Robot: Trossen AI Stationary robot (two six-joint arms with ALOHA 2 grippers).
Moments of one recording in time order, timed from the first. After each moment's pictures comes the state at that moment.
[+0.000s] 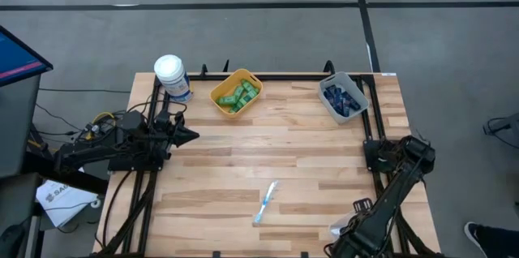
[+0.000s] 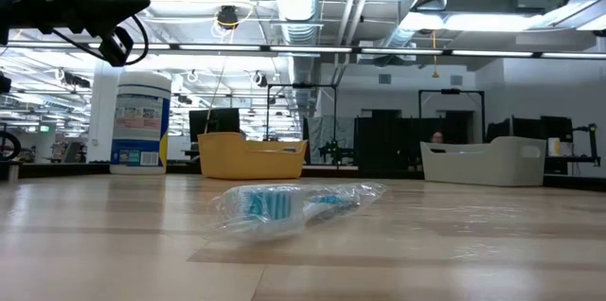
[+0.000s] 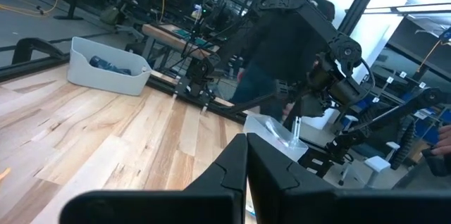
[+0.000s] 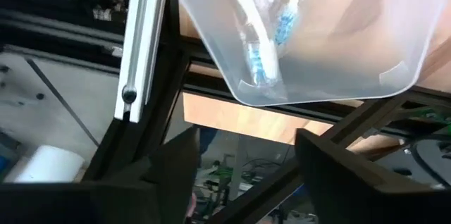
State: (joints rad) left arm 0.25 0.07 0.15 -0.03 0.28 -0.45; right arm 0.93 1.93 1.60 -1.57 -0.52 0.63
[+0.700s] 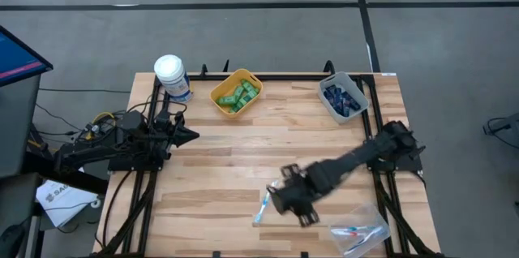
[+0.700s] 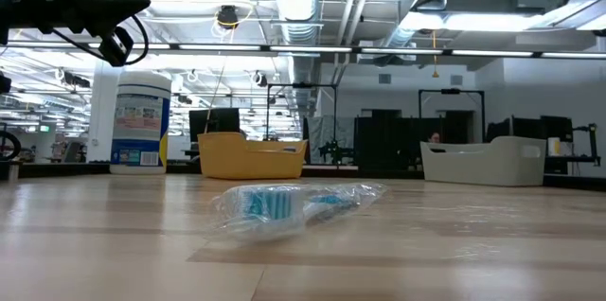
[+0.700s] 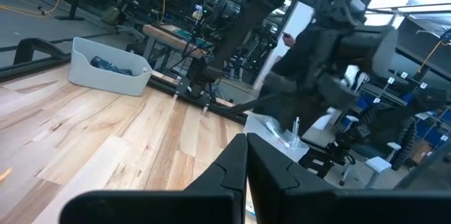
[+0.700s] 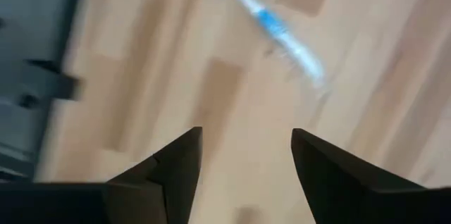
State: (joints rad) left arm 0.25 0.07 0.15 -0.03 0.27 -0.45; right arm 0.49 1.93 1.80 -1.23 0.01 0.16
